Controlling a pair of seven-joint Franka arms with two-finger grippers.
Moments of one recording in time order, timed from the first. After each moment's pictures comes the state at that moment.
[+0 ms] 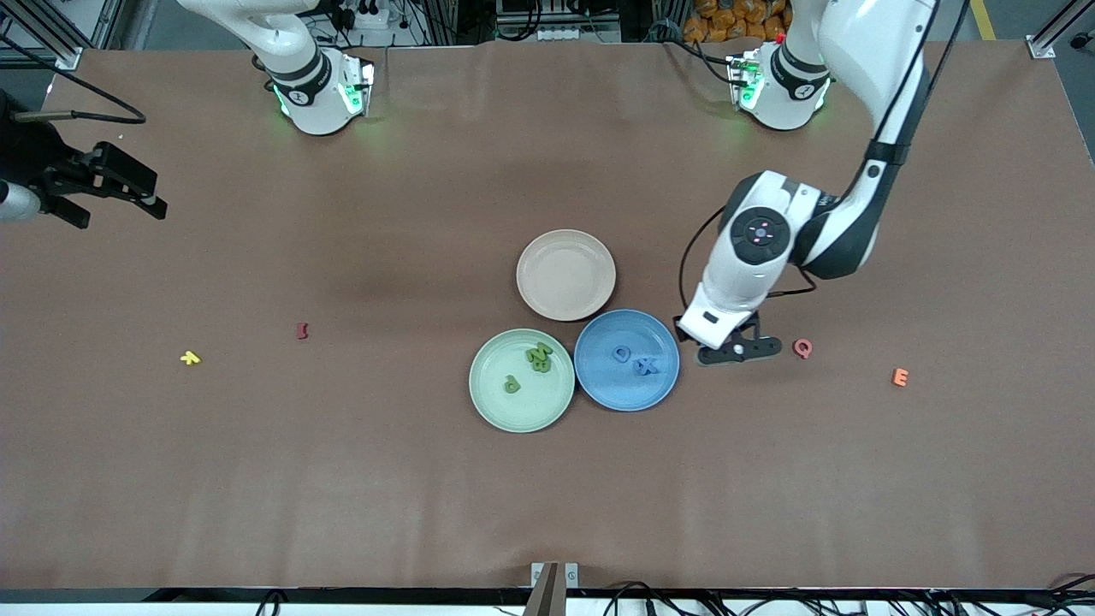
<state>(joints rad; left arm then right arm) -0.39 0.44 -0.09 -1.87 0.15 2.35 -0.70 0.01 0.01 0.04 -1.47 0.08 1.50 -0.01</state>
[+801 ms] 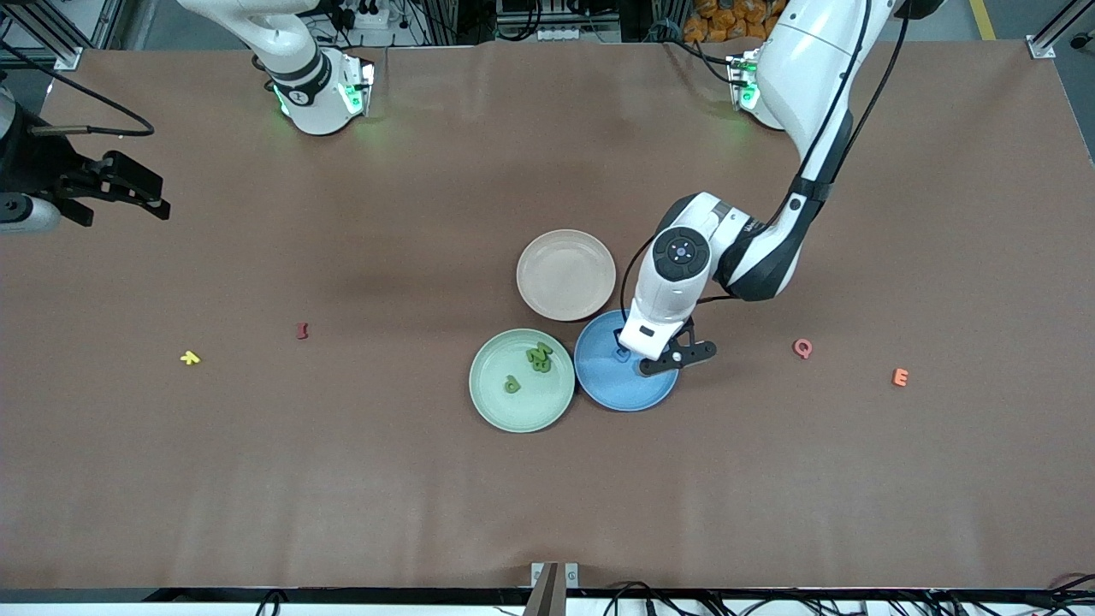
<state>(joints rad) -0.49 0.61 -0.09 -1.70 0.14 2.35 -0.91 0.01 0.01 0.04 -1.51 0.04 1.48 -0.01</state>
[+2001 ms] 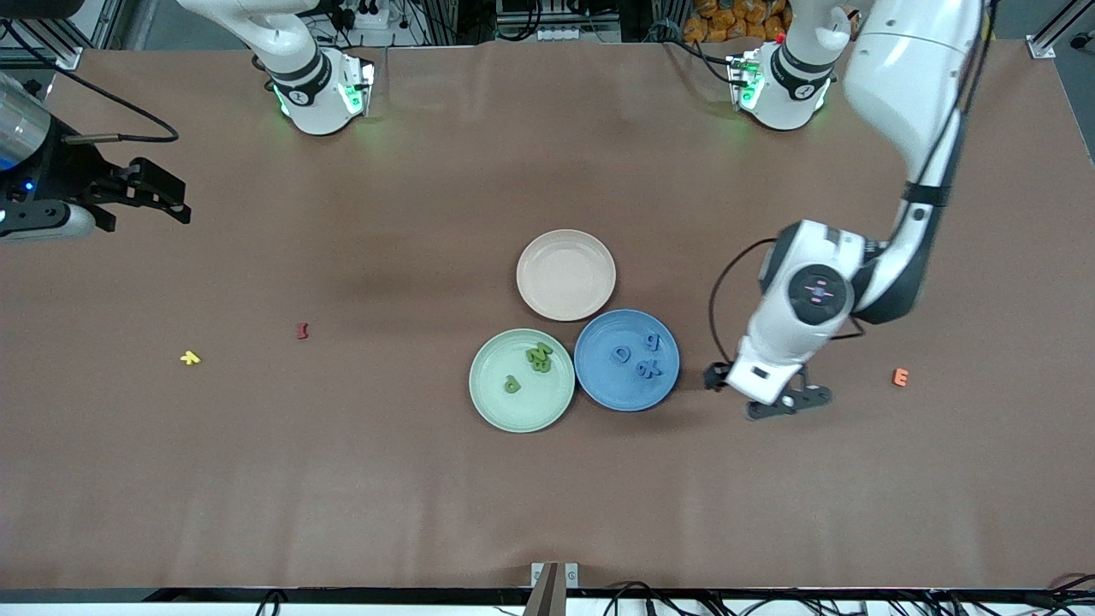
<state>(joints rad) -0.21 0.56 -0.10 -1.68 0.16 2.31 -0.56 0.02 -0.01 0.06 -1.57 0.03 1.53 -0.01</state>
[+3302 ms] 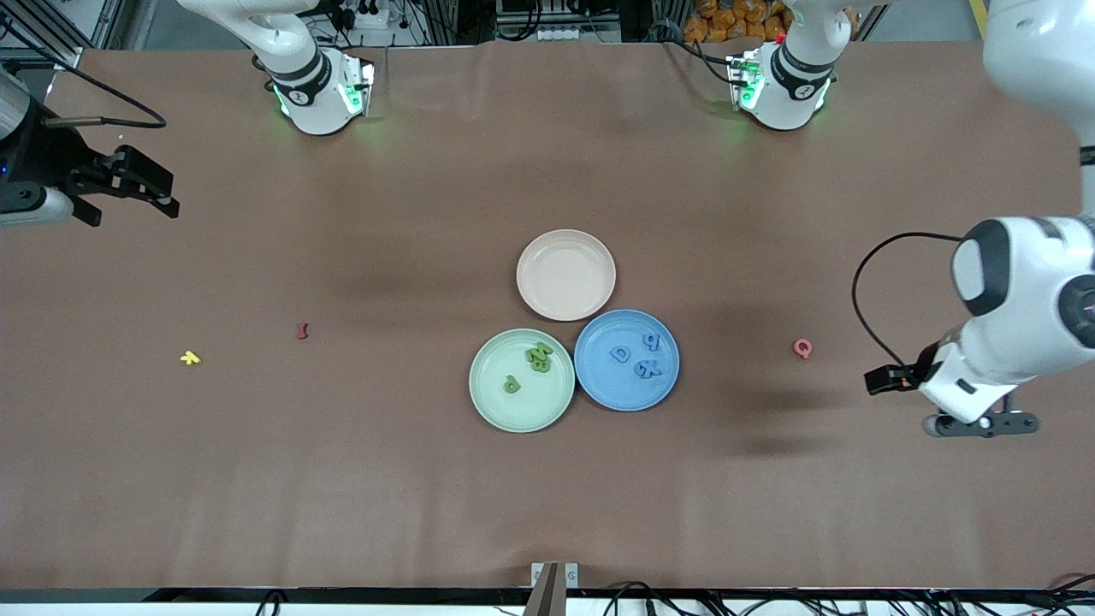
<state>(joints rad) 0.07 0.47 -0.10 -1.53 0.09 2.04 -0.09 0.02 -0.02 0.06 -1.54 0.03 1.53 -0.01</state>
